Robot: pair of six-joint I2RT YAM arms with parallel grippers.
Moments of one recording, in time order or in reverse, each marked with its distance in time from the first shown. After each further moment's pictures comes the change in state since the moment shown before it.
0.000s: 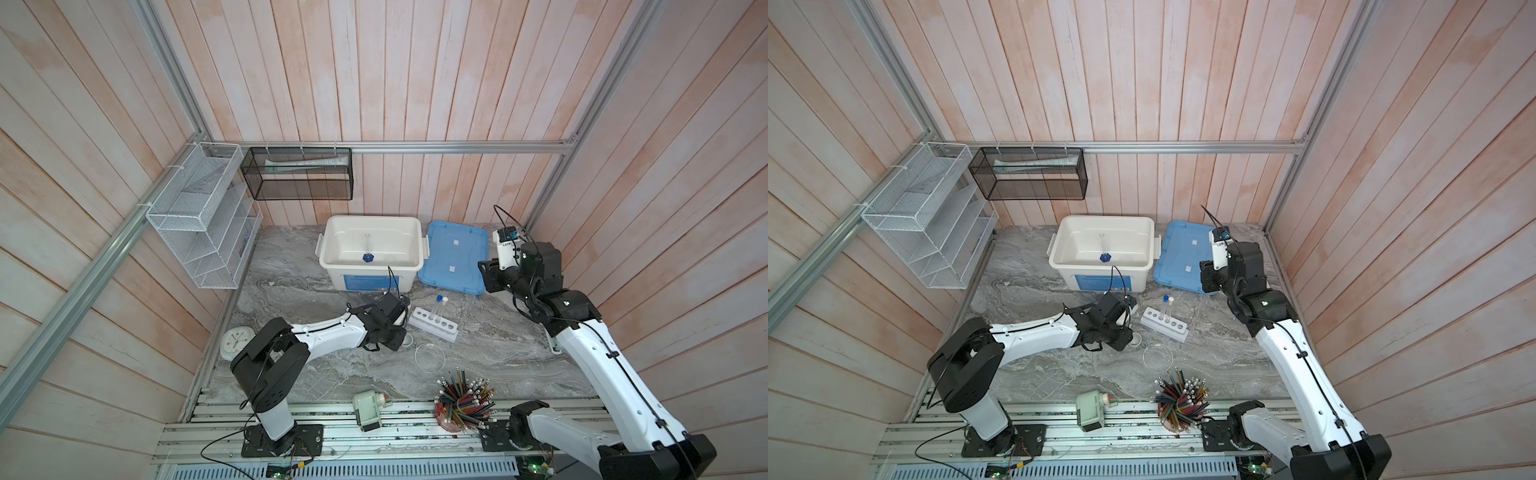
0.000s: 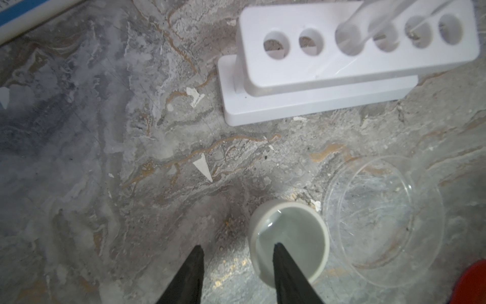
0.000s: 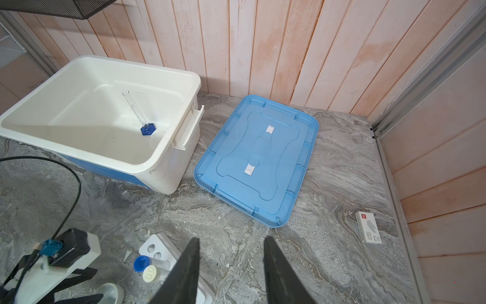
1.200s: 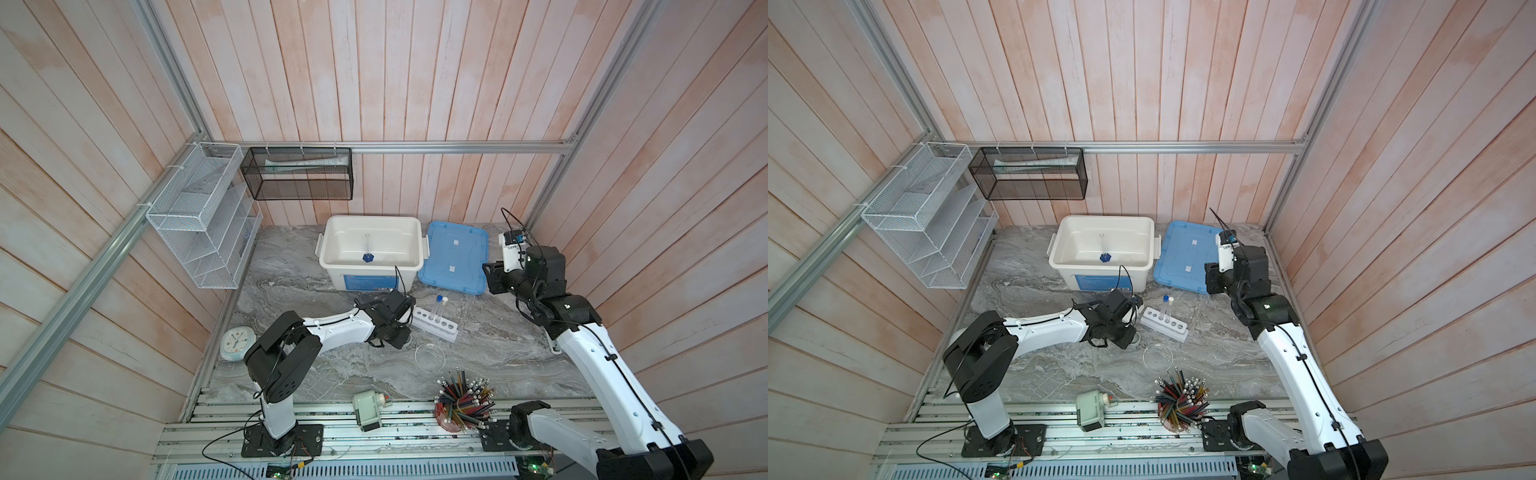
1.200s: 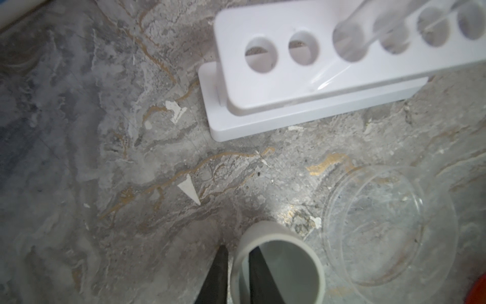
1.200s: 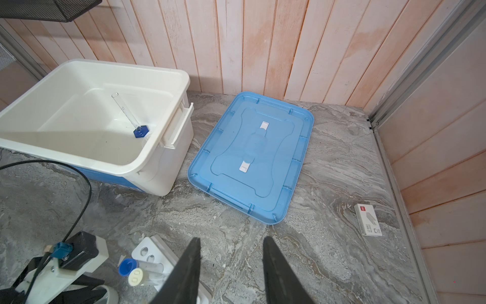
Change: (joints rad) left arm 0.000 0.082 0.081 -0.039 0.022 0.046; right arm -0.062 -0.022 -0.065 0.050 -0.034 0.012
